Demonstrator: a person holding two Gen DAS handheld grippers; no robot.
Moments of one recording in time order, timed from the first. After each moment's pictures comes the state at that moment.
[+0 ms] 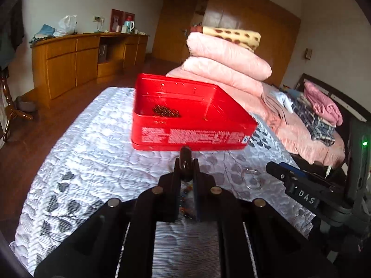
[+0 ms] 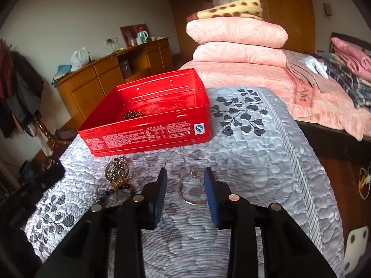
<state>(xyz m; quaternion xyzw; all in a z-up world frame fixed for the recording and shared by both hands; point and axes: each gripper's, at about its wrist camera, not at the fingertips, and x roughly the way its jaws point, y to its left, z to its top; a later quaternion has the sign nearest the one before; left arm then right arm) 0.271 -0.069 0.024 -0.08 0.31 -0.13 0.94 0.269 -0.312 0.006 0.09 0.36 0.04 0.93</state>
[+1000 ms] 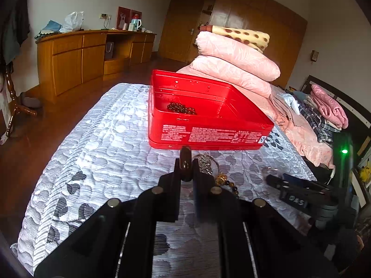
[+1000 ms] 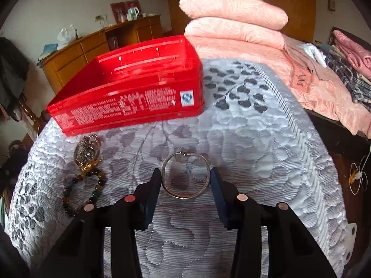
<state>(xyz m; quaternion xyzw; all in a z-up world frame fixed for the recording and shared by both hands) 0.283 -0.046 0.009 -0.09 0.31 -0.11 0.94 0.290 -0.313 -0.022 0.06 0.41 0.01 0.91</state>
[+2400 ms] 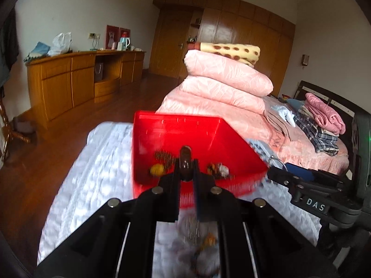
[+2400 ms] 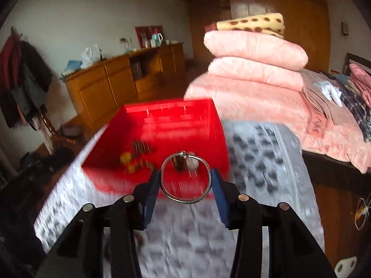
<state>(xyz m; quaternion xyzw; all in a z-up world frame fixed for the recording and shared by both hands) 0.350 -0.069 0.065 -0.06 0.26 -0.13 0.95 0.352 -0.301 0.062 0.05 0.32 0.07 0.94</state>
